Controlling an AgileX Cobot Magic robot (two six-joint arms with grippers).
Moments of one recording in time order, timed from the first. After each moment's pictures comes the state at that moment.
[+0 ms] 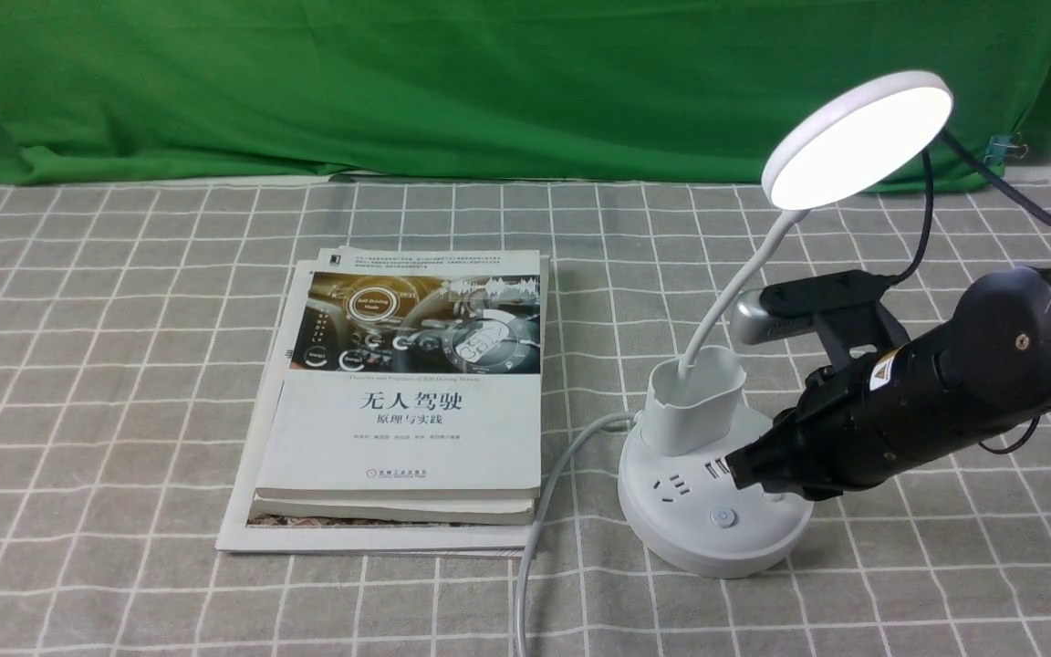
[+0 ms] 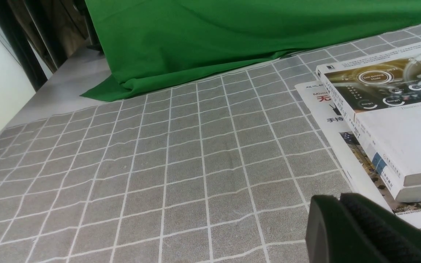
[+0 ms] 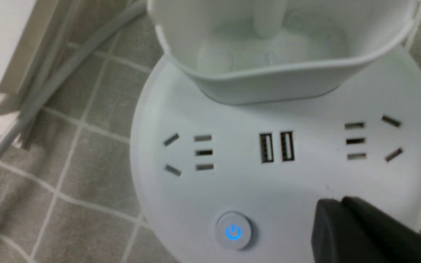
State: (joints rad) right arm 0.42 1.66 -0.94 0.24 0.50 -0.18; left arm 0.02 0.00 0.01 0.06 0.23 0.22
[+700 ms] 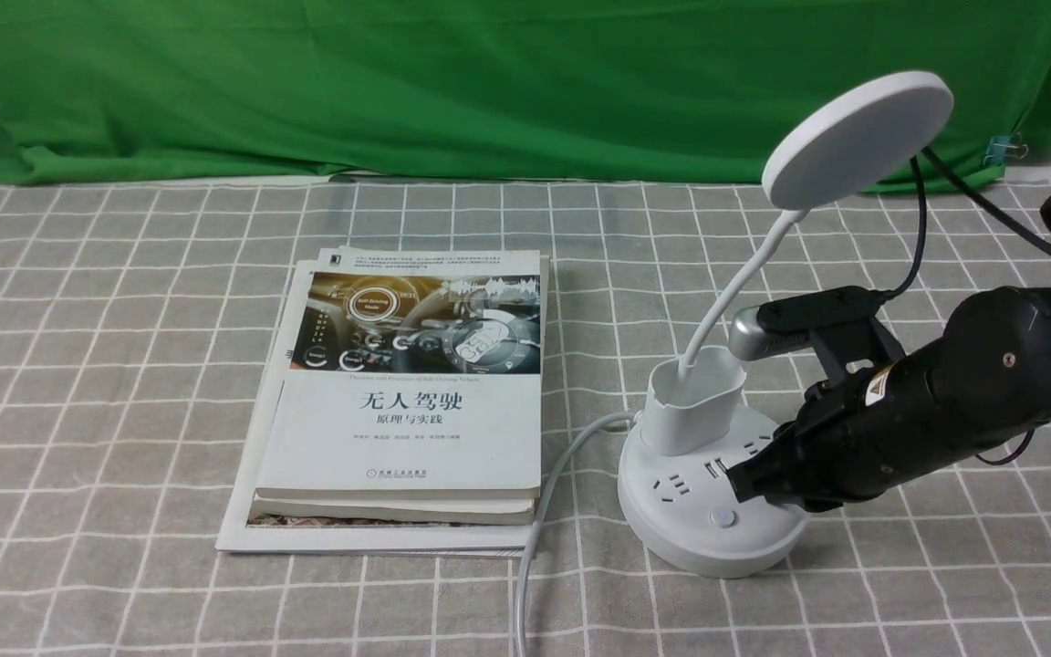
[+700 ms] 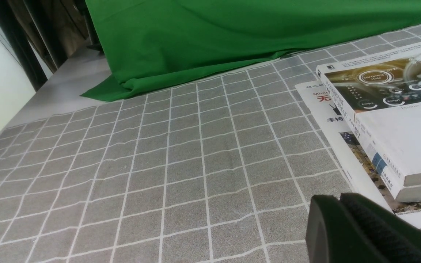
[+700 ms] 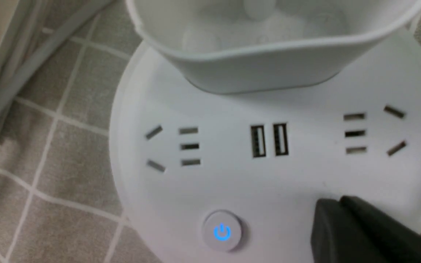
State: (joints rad) right arm 0.42 1.67 -0.92 0.23 0.47 -0.18; left arm 0.02 0.00 0.01 0.06 0.23 0.22
